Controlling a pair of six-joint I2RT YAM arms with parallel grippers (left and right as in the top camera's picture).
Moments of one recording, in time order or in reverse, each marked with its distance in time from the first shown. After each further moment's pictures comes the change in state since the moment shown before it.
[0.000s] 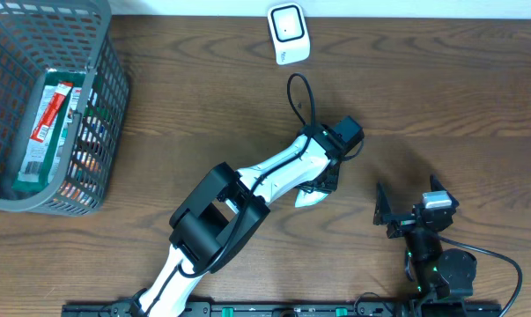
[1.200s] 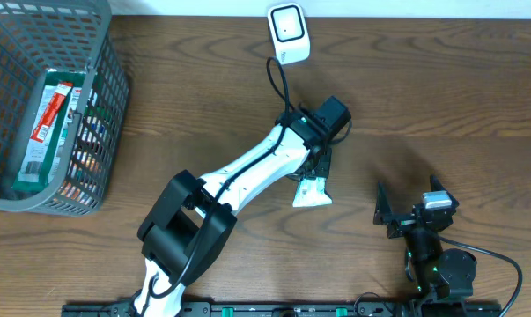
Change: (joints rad) left arm 0.066 -0.159 -0.038 -0.023 0.034 0.063; right arm 0.000 0.000 0.000 0.000 0.000 0.000
